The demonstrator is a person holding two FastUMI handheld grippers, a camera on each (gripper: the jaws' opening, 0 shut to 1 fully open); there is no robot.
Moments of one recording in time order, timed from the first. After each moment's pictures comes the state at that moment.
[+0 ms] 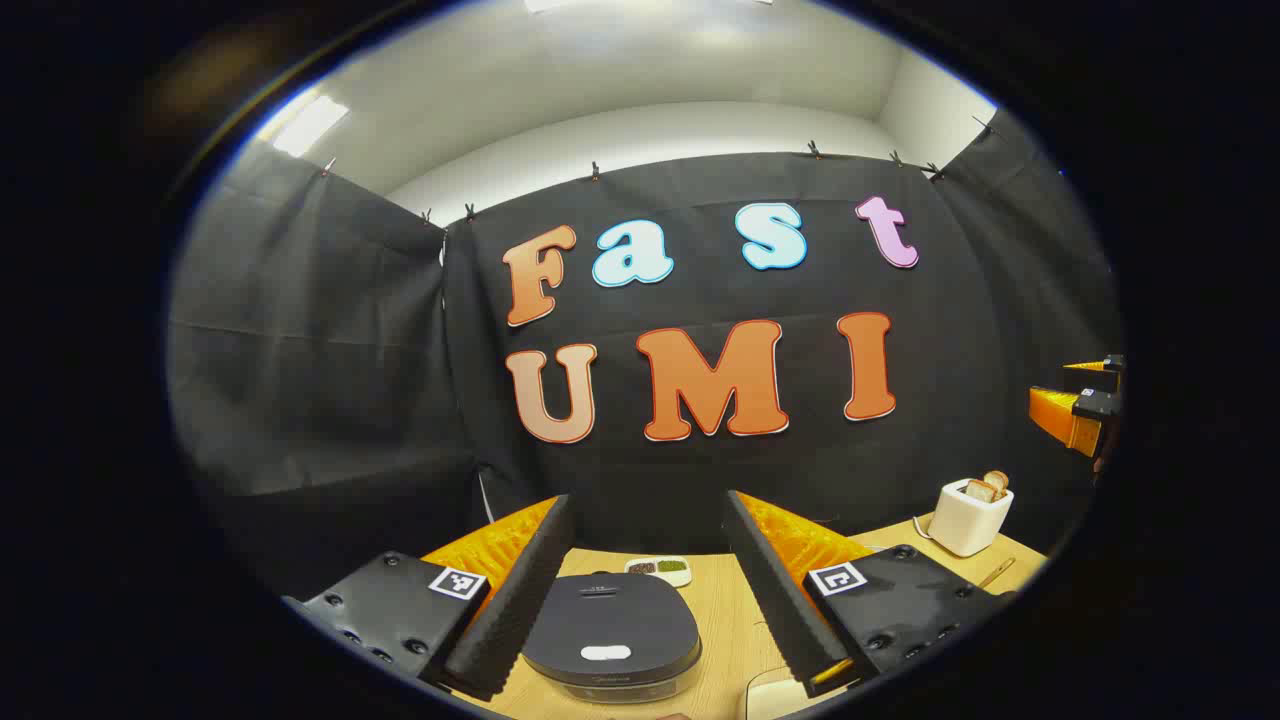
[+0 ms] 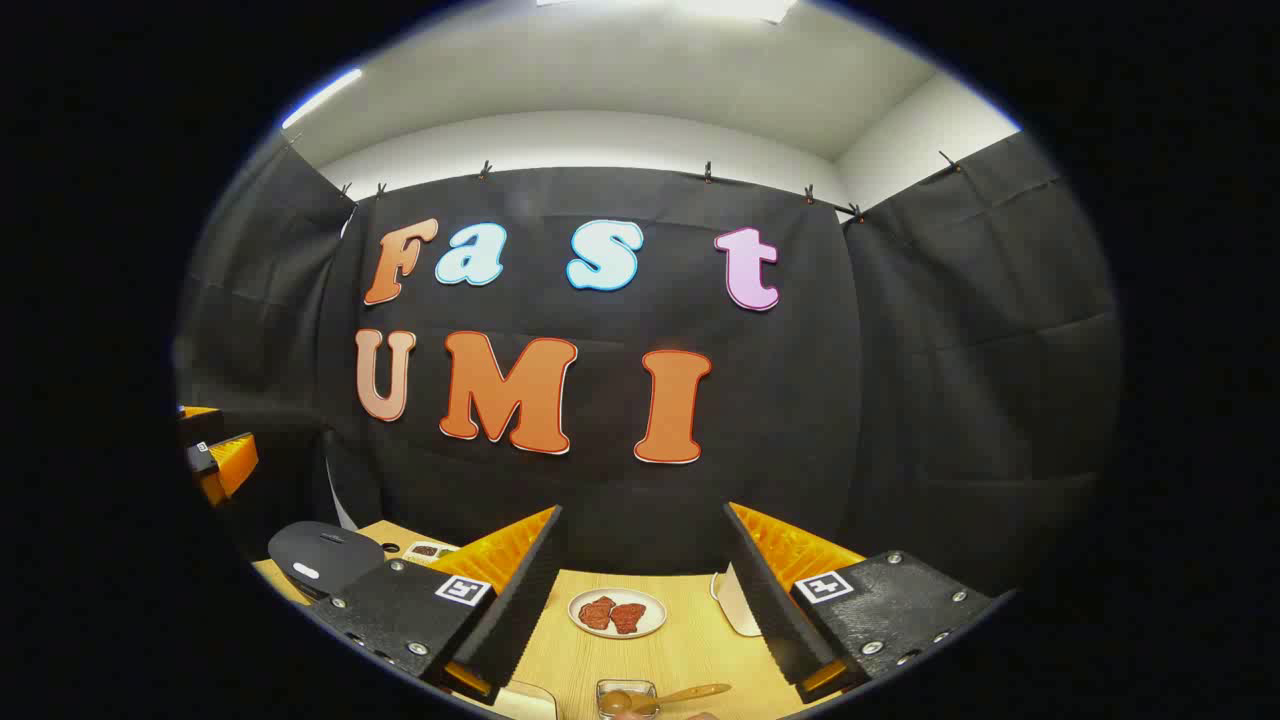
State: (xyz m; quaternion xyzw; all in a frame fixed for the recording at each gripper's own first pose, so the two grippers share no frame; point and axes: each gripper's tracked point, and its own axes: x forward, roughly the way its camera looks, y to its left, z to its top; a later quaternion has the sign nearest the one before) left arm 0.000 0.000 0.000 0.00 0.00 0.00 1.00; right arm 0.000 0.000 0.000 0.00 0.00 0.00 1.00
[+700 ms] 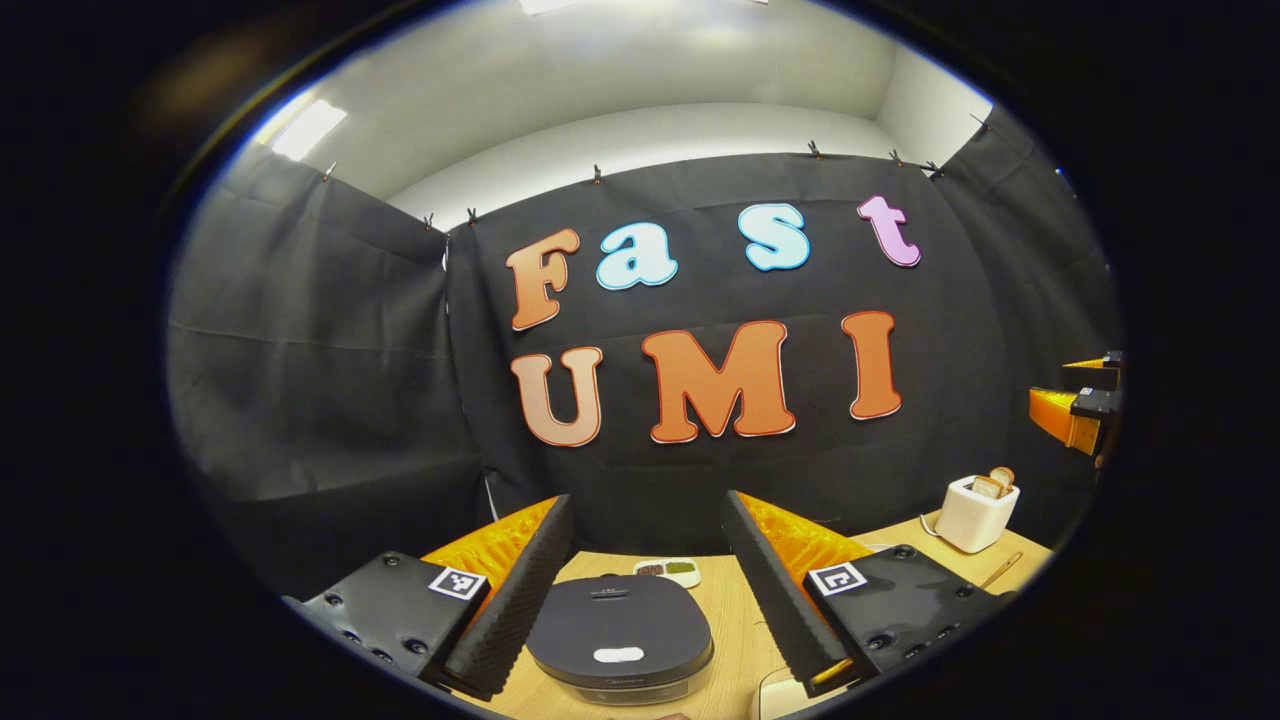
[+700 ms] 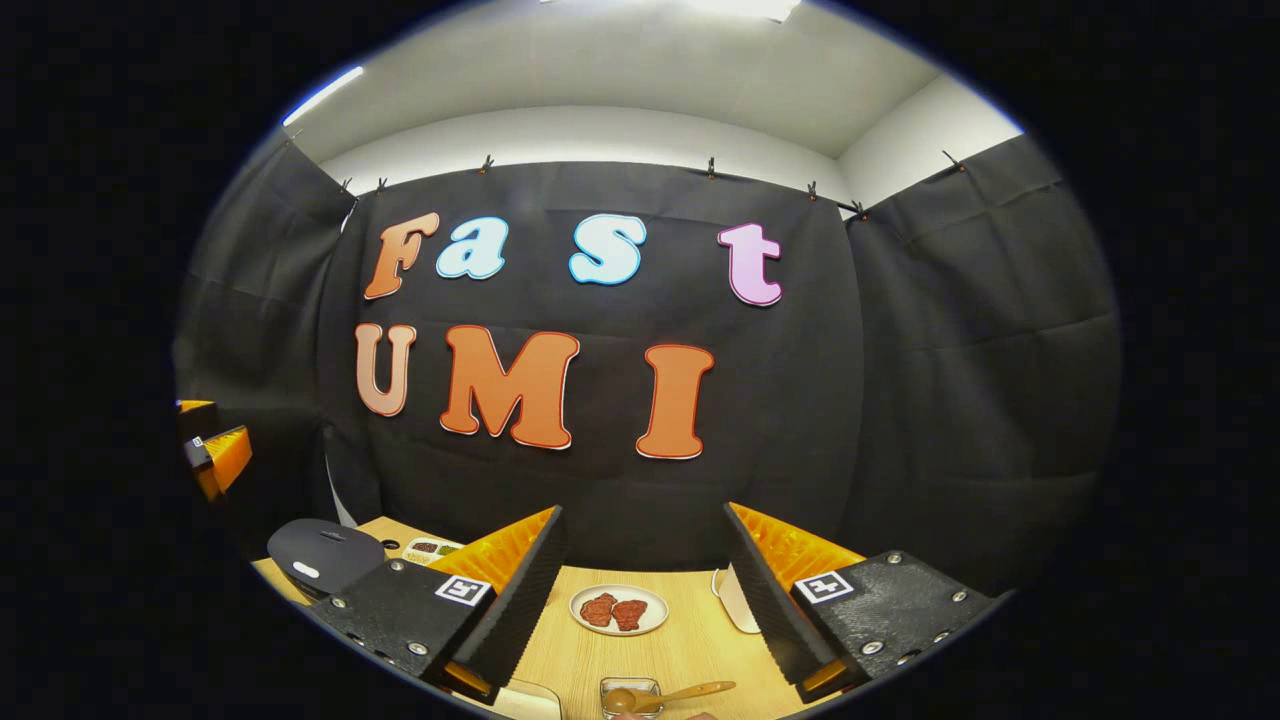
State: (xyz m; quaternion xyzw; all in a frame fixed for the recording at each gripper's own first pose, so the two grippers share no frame) left arm 0.000 0.011 0.002 0.00 0.00 0.00 1.00; right arm 0.001 0.007 -0.001 0.00 0.01 0.00 1.00
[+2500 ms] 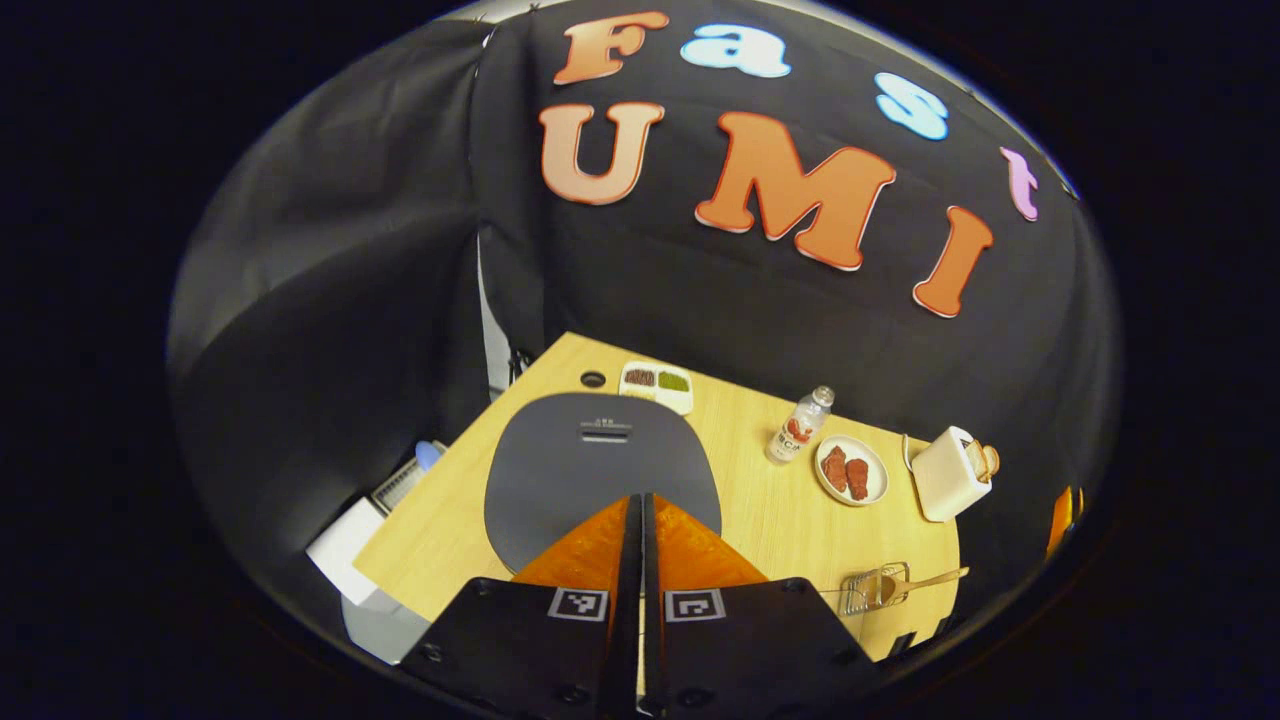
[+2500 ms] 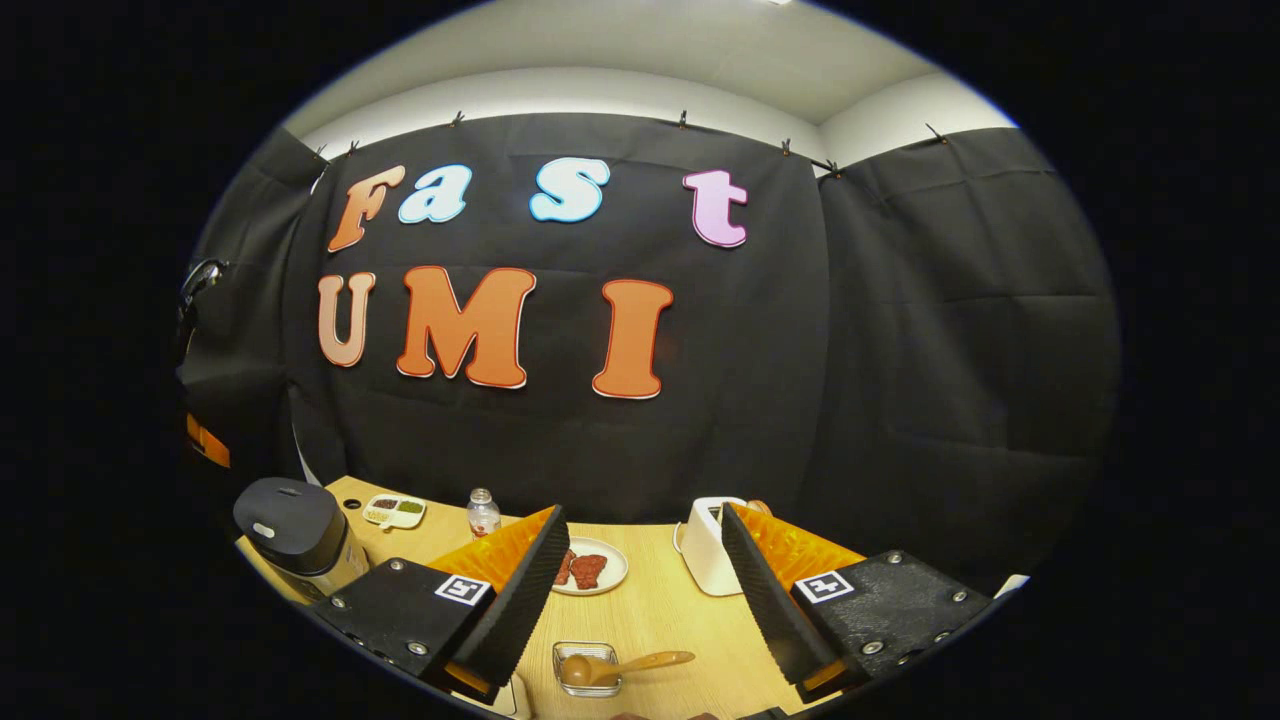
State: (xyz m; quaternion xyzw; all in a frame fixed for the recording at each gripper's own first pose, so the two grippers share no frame) left arm 0.050 0.047 -0.166 -0.16 0.39 0.00 0.91; right arm -0.003 -0.041 -0.075 -0.01 0.09 -0.05 0.99
